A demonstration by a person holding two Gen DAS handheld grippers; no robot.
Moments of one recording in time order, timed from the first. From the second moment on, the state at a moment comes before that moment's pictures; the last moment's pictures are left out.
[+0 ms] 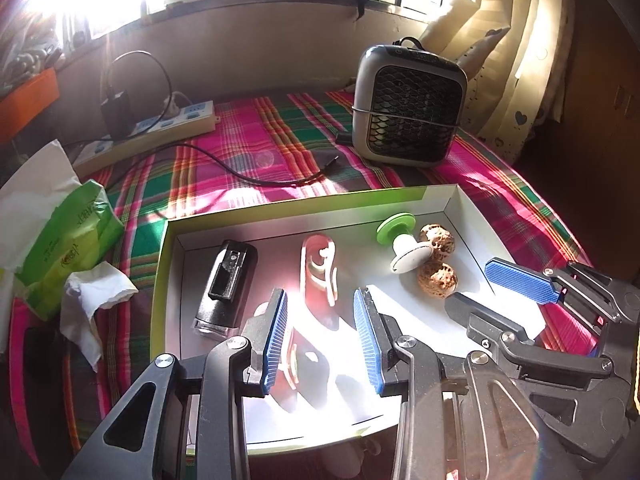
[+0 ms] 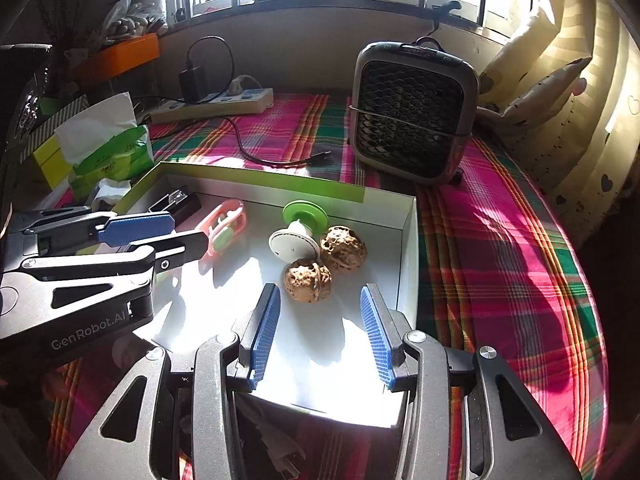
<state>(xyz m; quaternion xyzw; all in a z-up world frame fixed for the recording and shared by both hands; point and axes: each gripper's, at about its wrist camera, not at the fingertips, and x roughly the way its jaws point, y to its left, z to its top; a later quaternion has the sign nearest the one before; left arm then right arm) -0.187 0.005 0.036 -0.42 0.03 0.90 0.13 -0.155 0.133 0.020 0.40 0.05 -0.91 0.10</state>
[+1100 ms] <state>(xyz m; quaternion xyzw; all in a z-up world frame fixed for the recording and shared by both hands) -0.109 -0.016 0.044 -0.38 0.03 0.92 0.11 -0.090 0.140 0.037 0.36 0.02 -0.93 0.09</state>
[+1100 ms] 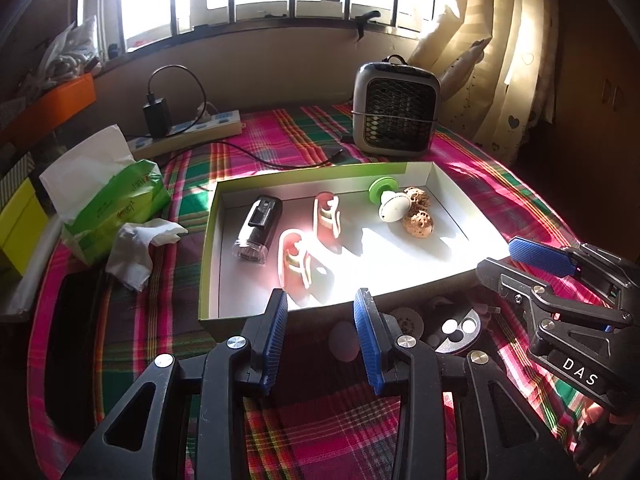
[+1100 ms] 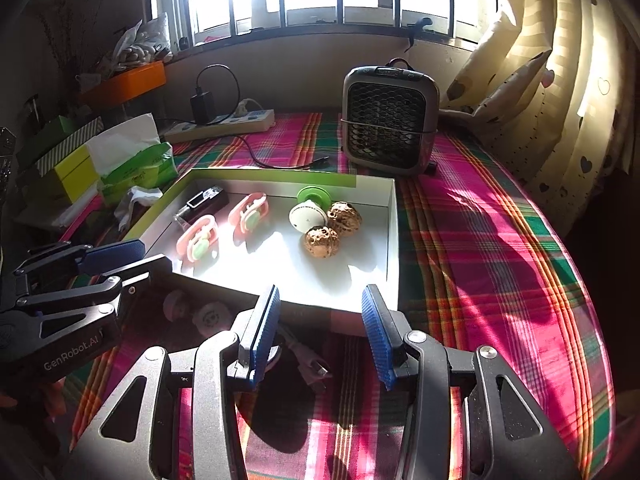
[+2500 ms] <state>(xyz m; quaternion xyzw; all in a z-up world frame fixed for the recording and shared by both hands) -0.100 -0.032 0.009 -0.43 0.01 0.89 0.17 -0.067 0.160 0.007 0.41 -0.02 -0.91 0.08</state>
